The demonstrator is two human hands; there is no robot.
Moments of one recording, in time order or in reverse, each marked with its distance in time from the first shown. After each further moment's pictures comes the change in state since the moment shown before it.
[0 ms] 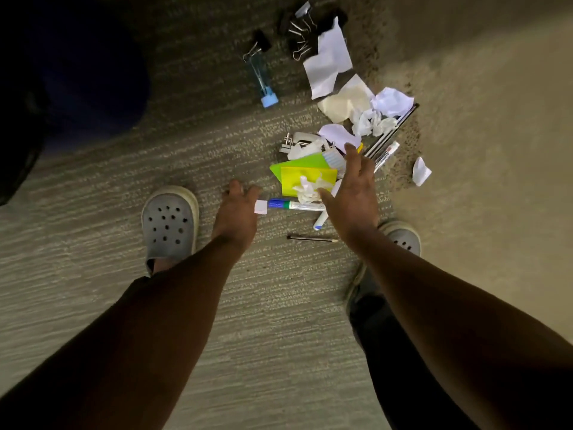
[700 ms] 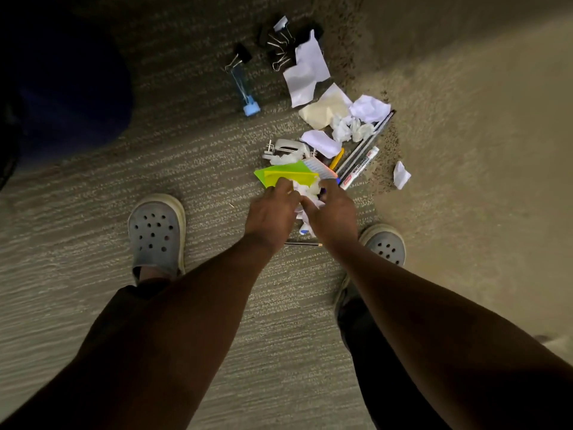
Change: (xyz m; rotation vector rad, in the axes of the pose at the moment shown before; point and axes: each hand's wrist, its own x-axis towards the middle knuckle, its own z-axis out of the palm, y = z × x) left_hand 0.003 0.086 -0.002 0.103 0.009 0.237; right_hand -0.013 0.009 0.012 0.122 -0.073 0.154
